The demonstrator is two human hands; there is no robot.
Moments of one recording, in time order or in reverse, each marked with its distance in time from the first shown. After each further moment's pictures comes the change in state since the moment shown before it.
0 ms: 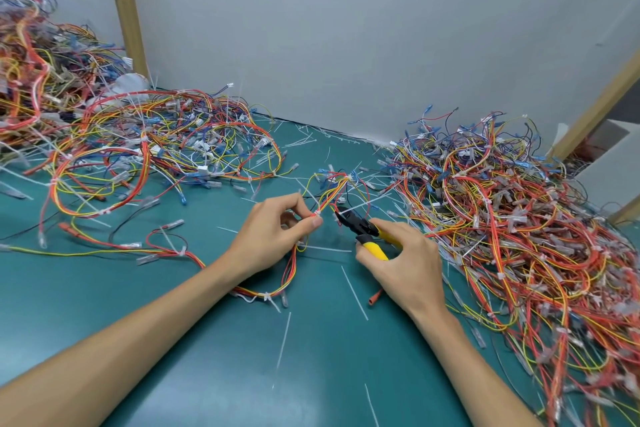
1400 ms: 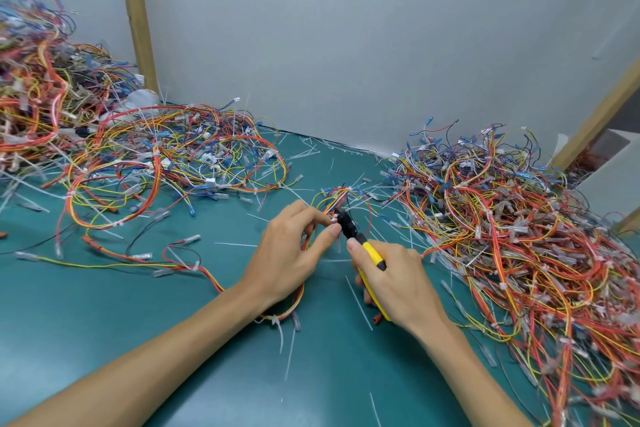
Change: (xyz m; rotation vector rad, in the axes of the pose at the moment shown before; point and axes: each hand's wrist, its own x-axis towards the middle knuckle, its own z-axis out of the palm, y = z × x) left_hand -0.017 0.027 0.011 0.200 0.186 0.251; right_hand -0.007 -0.031 -0.010 0.072 -0.318 0.011
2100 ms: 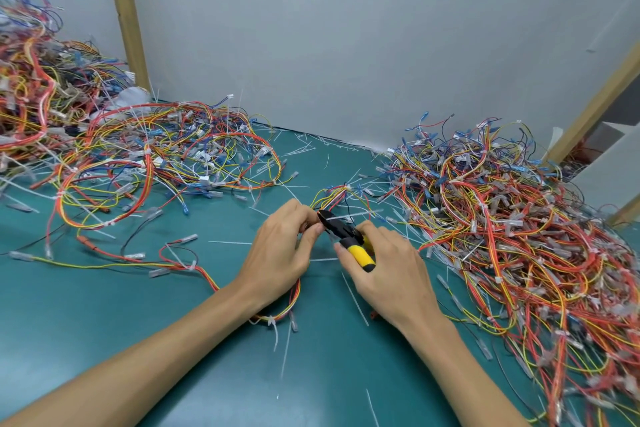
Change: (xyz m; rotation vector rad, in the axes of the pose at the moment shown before) left_hand -0.002 -0.002 -0.001 0.063 -0.046 0.006; right_hand 0.003 0.010 0.009 -0.394 0.199 -0.200
